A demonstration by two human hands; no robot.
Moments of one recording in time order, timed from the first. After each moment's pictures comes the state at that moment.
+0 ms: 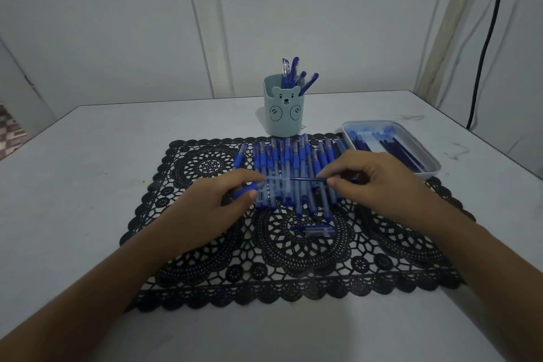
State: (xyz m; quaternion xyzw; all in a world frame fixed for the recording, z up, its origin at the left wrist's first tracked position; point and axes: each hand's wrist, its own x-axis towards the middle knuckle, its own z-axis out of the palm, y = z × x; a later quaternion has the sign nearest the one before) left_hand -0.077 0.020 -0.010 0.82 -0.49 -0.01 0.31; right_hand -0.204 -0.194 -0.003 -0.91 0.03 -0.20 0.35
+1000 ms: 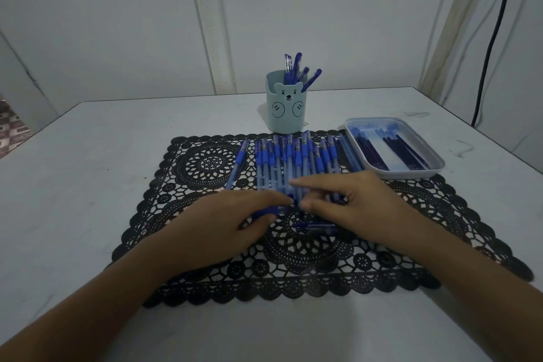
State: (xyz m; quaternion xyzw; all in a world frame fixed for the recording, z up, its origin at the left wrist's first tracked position) left_hand -0.091 0.017 -0.010 0.78 -0.60 -0.02 0.18; right_hand -0.205 -0.166 -0.013 -0.92 -0.01 -0.15 0.37
